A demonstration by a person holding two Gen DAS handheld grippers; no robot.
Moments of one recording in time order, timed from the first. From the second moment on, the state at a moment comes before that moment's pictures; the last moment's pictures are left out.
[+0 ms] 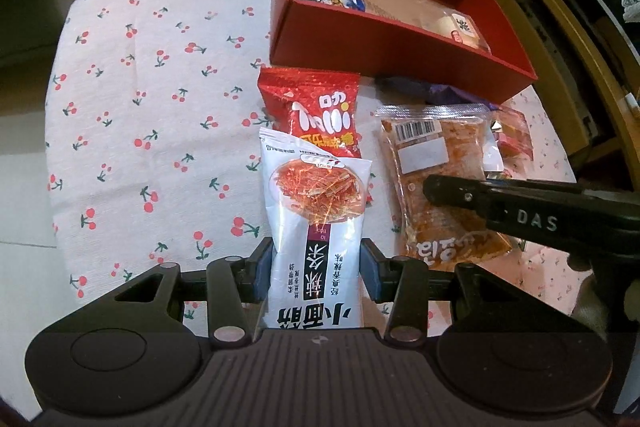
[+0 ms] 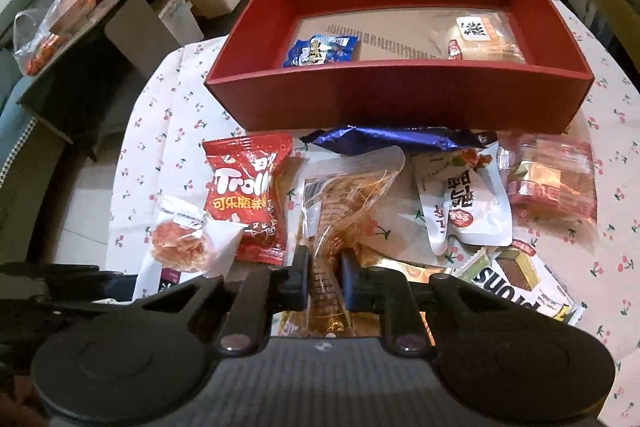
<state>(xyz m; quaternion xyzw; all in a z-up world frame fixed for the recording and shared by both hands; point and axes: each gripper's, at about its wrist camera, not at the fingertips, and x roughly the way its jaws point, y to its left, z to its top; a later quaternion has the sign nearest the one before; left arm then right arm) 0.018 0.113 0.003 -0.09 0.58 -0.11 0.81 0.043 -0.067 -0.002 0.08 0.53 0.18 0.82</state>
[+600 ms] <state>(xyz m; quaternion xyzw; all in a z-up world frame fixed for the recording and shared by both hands) 0.014 0.087 0.016 -0.08 0.56 -0.14 0.81 0.004 -0.090 0.027 0.10 0.49 0.19 0.84</state>
